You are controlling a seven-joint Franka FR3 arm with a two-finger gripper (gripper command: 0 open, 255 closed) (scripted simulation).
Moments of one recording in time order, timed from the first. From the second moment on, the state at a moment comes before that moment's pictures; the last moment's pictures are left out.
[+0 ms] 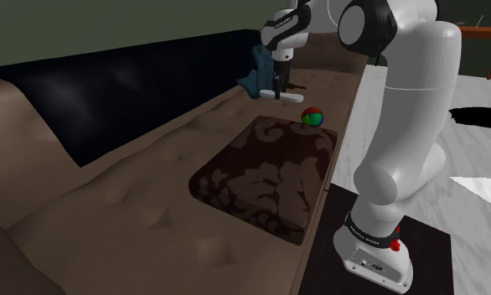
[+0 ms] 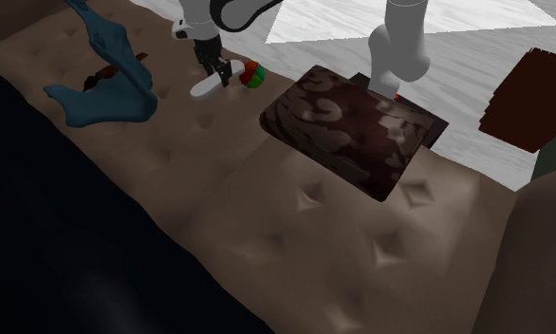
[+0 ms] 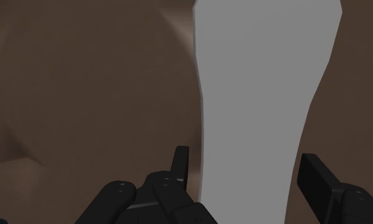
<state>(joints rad) -0.38 0.24 -0.22 -1.70 0.00 1.90 -0.71</state>
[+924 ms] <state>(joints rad) -0.38 0.29 -0.21 -1.82 0.01 2.07 -0.71</state>
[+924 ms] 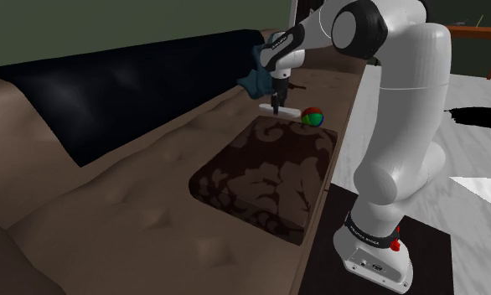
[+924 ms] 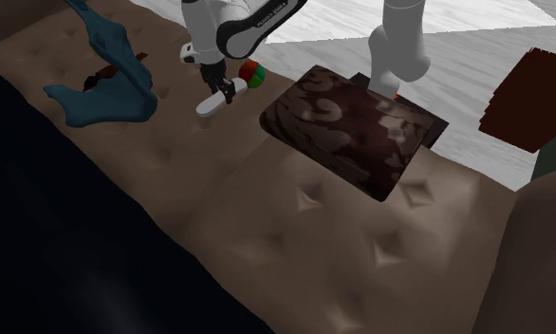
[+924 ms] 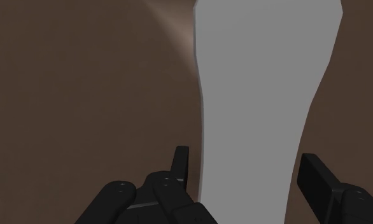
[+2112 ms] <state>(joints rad) -0.38 0.28 -0.21 -1.80 0.01 2.05 -0.71</state>
